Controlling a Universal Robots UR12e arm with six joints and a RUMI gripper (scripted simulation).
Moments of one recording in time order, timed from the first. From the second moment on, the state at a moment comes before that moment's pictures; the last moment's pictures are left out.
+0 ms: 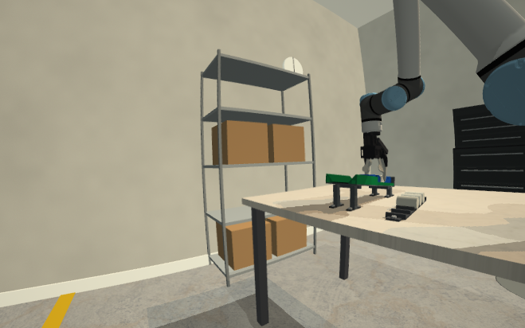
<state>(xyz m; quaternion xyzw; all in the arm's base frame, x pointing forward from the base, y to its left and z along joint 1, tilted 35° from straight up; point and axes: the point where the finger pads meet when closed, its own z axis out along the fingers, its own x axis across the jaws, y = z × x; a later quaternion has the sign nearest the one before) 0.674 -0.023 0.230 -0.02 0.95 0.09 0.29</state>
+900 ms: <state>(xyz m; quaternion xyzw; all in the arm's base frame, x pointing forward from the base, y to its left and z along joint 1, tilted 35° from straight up) 0.674 -0.023 0.230 -0.02 0.95 0.09 0.29</state>
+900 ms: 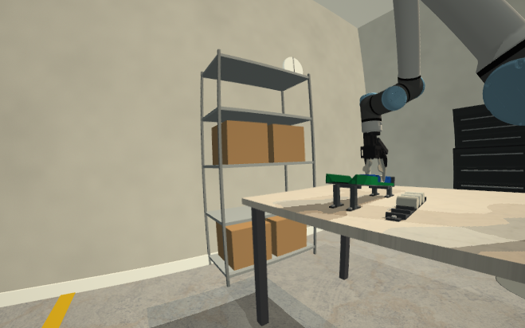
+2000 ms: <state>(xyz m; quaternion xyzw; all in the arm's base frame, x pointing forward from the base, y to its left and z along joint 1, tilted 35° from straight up) 0.671 -0.024 0.235 -0.02 0.95 0.09 0.29</state>
